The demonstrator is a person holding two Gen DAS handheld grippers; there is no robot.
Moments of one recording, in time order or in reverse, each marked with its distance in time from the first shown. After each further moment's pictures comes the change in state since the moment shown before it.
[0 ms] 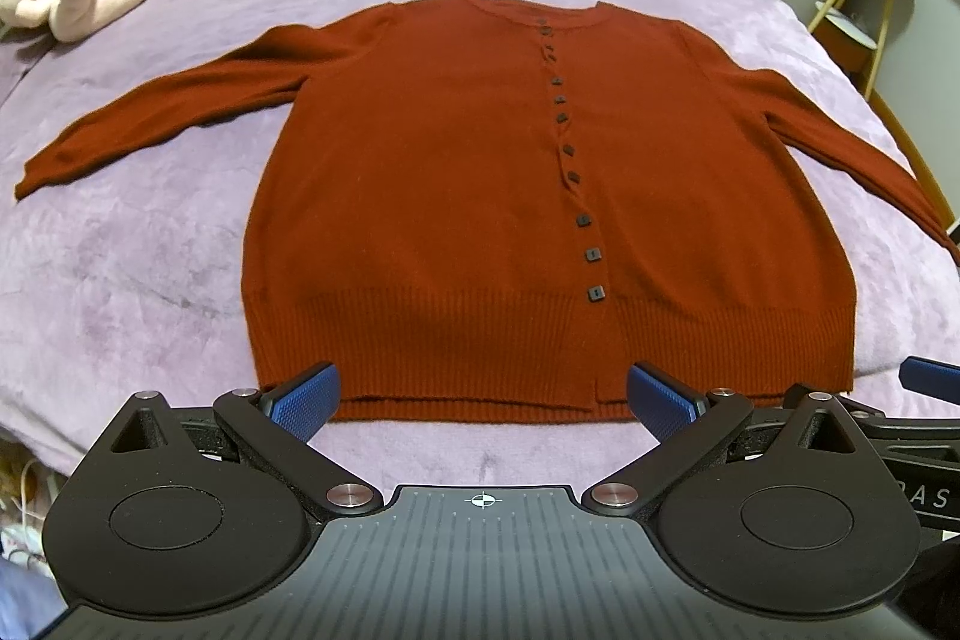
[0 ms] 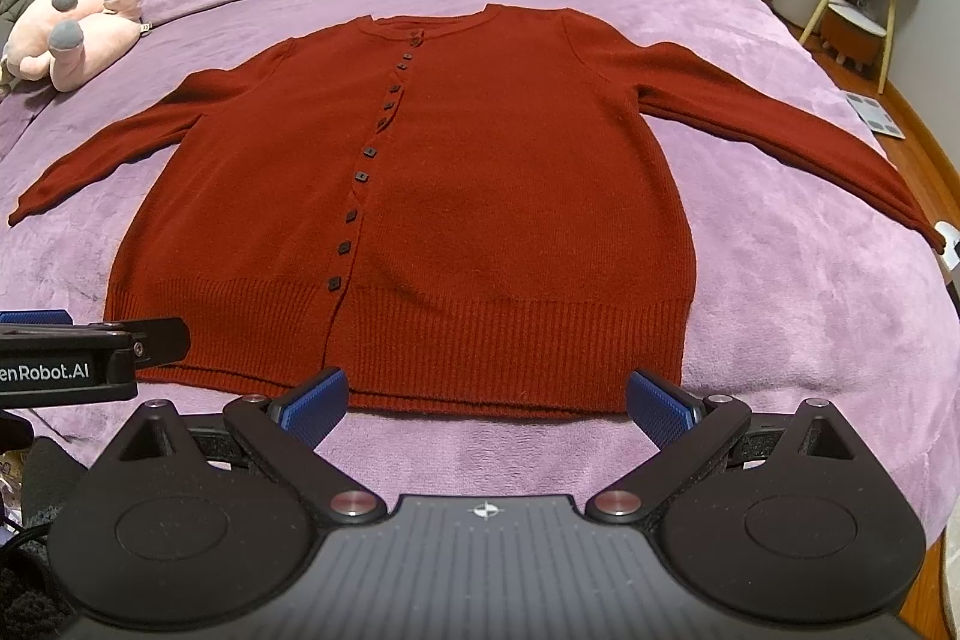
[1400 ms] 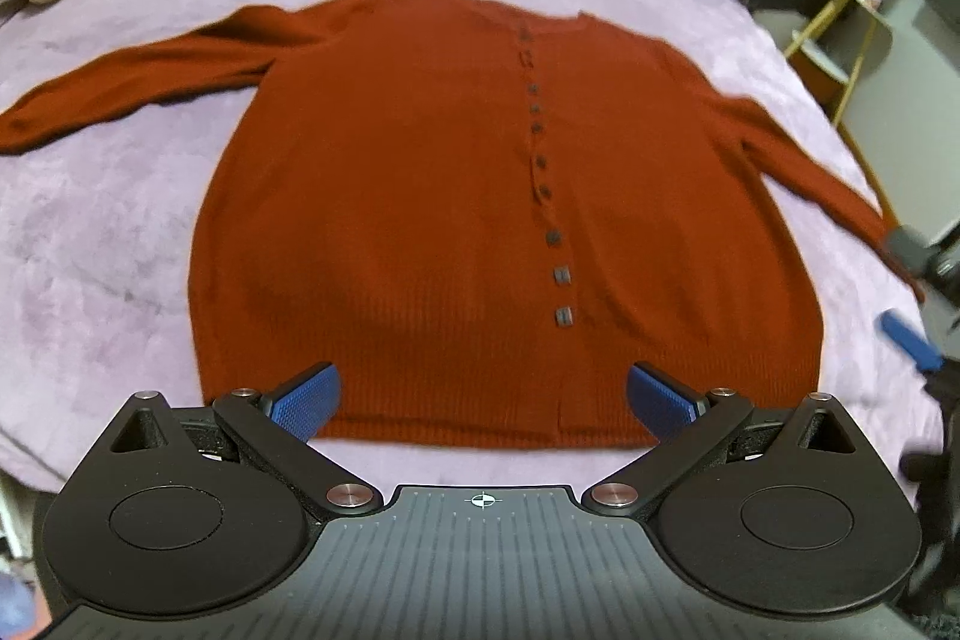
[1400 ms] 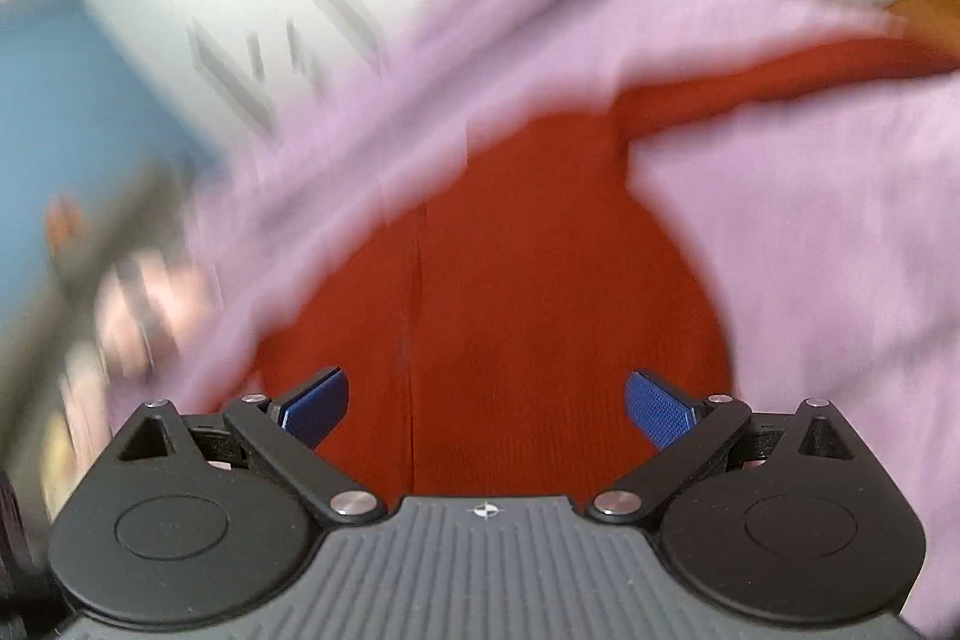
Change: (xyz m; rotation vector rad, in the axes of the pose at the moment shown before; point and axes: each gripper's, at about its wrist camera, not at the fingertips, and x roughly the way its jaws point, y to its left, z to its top) left arm 0.018 0.012 0.013 -0.084 -0.006 -0.117; right arm 0.022 -0.131 -0.008 0.518 -0.454 0.322
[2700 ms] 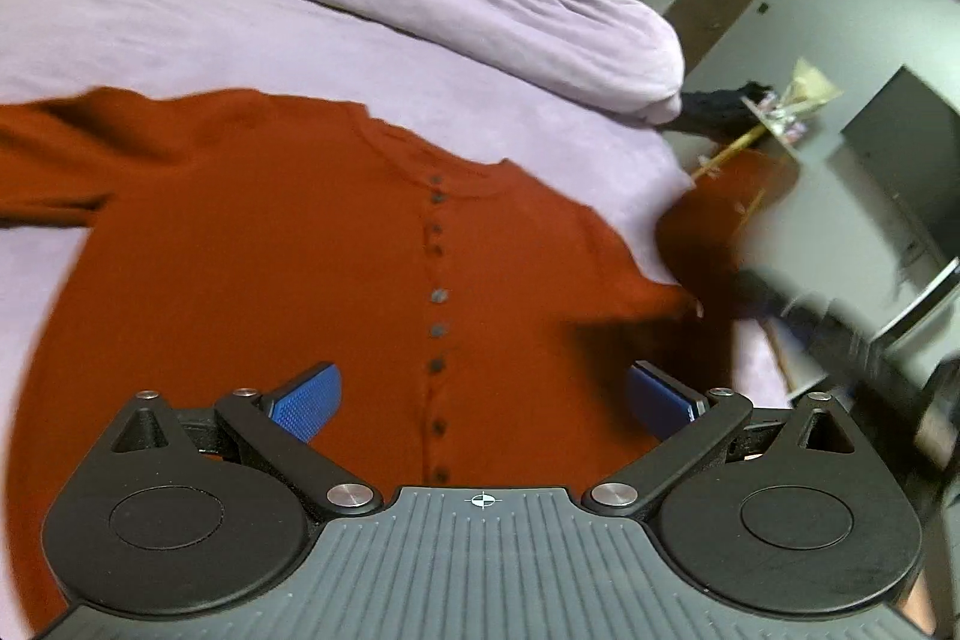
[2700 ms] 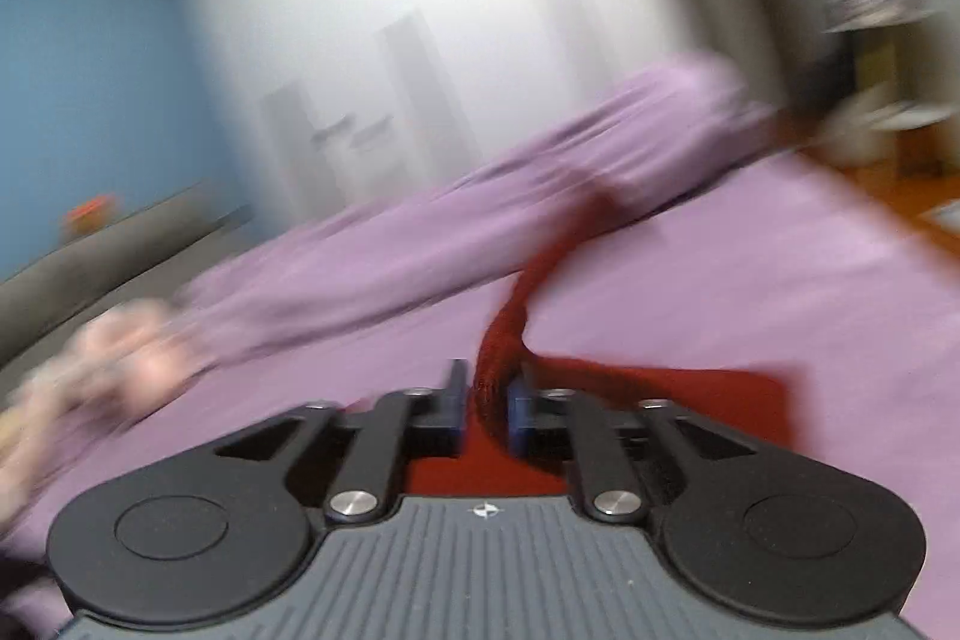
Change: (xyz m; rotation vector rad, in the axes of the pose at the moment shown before) left arm 0.091 0.016 0.129 -0.133 -0.145 -0.321; right arm 0.182 0.049 0.076 -0.332 0.050 0.187
